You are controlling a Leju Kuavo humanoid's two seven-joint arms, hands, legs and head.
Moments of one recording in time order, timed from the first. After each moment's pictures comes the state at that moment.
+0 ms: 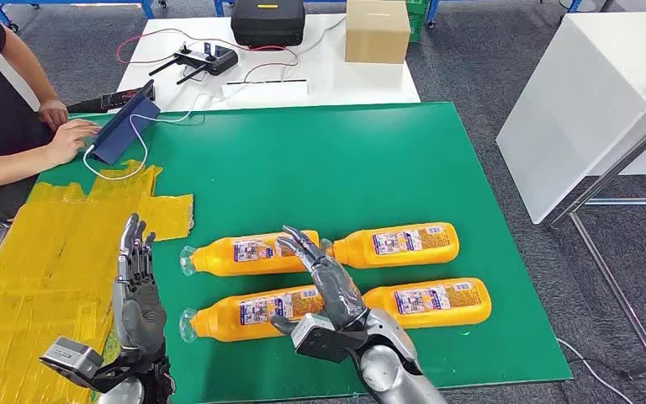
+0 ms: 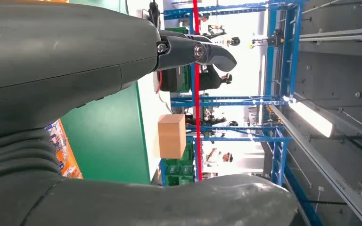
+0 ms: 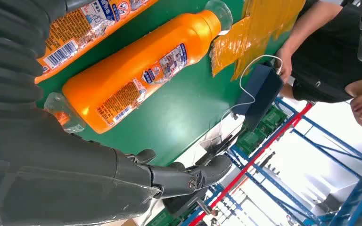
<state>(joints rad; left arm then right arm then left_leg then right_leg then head) 0.12 -0.17 -0.12 -1.62 -0.19 0.07 -0.66 -0.14 0.14 0.51 -1.30 0.52 -0.03 -0.50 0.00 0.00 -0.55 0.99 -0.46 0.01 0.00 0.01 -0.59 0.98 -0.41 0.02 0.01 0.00</state>
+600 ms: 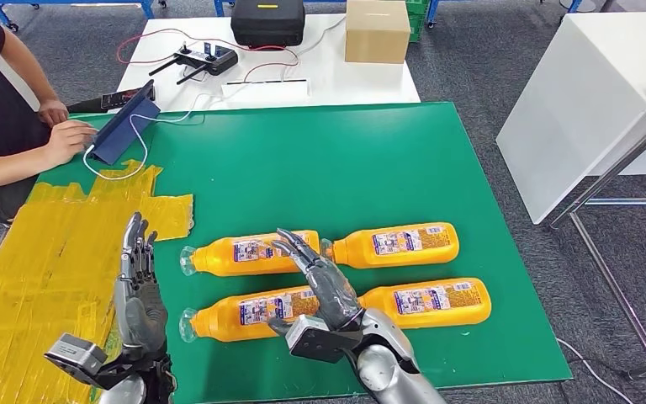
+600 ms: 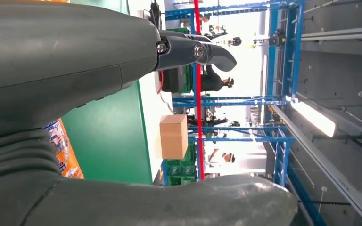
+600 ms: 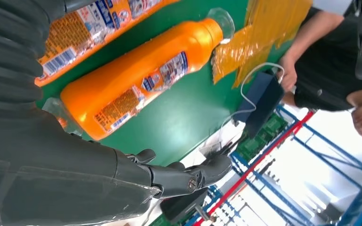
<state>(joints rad) 0.10 -0.17 -0.11 -1.61 -0.20 0.08 -0.66 -0.15 0.14 0.53 -1.27 0.53 -0.03 -0.49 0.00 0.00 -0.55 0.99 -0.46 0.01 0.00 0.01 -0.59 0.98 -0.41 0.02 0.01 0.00</state>
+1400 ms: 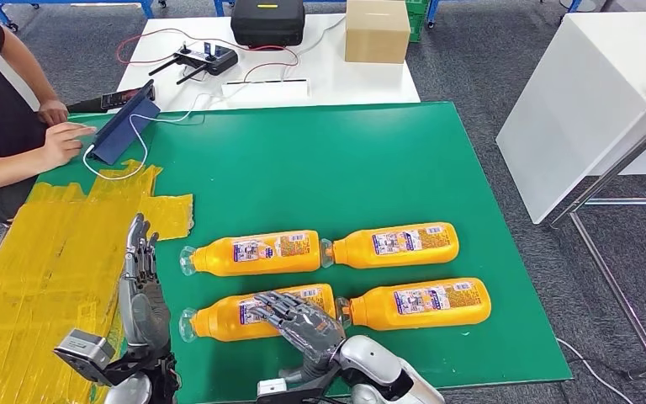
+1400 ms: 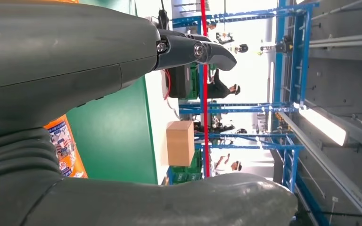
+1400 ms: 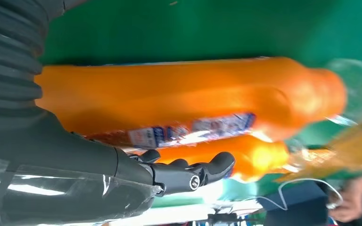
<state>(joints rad) 0.10 -0.22 -0.07 -1.58 -0.24 0.08 -0.66 -0.20 0.01 0.84 -1.19 0.87 -0.07 -0.22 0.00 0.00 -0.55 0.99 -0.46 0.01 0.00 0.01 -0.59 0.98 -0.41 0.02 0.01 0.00</state>
